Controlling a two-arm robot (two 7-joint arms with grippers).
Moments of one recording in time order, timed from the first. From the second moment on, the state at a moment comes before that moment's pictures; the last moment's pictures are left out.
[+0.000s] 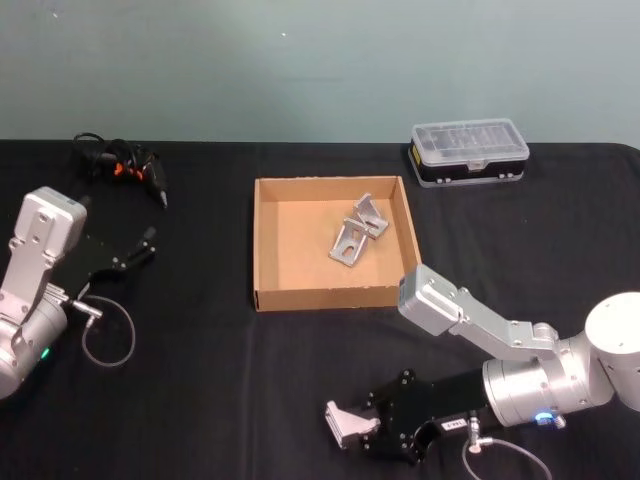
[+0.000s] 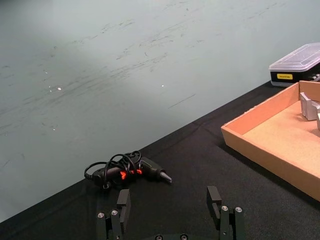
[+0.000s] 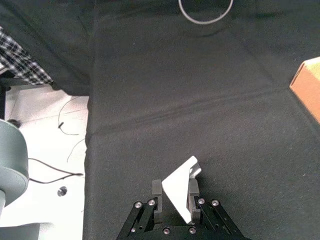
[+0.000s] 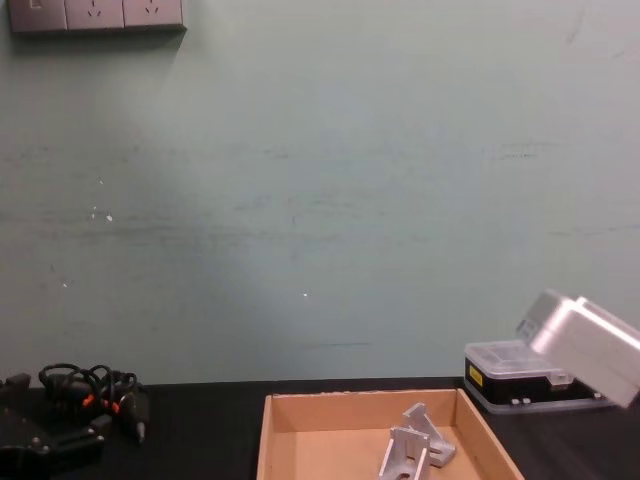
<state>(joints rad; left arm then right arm) -0.20 0.60 0.45 -1.41 -0.25 -0.12 0.03 0.47 0.73 -0.83 -1.60 0.41 0.36 0.86</state>
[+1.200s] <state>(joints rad) -0.20 0.60 0.45 -1.41 -0.25 -0.12 0.03 0.86 0.38 -0.86 -1.05 0.50 0.34 0.90</state>
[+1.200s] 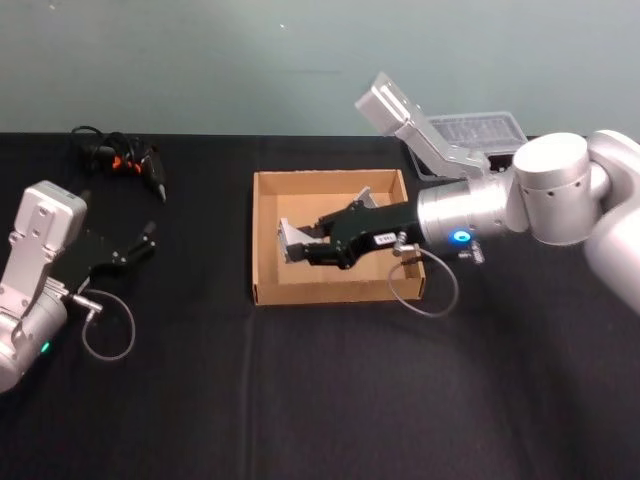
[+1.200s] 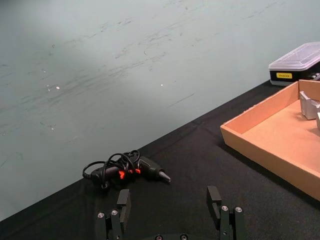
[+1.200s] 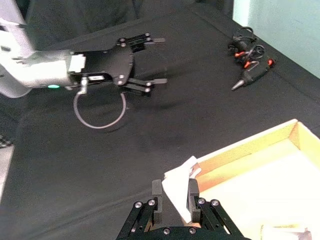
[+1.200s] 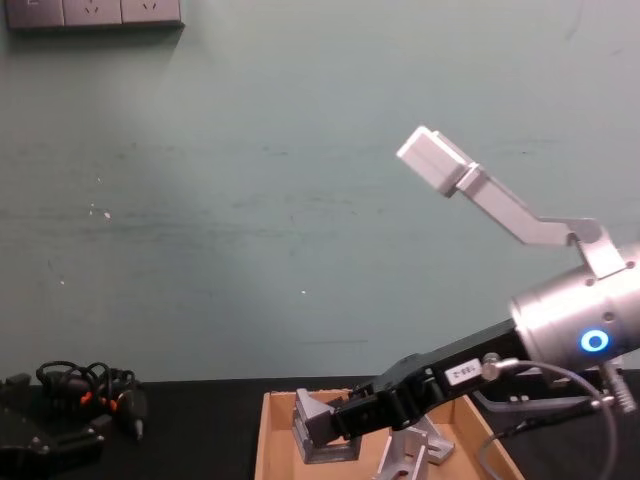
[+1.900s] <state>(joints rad) -0.20 0.60 0.45 -1.41 -0.25 -0.12 0.03 0.98 0.21 -0.92 -0.73 0.33 0.24 0.84</state>
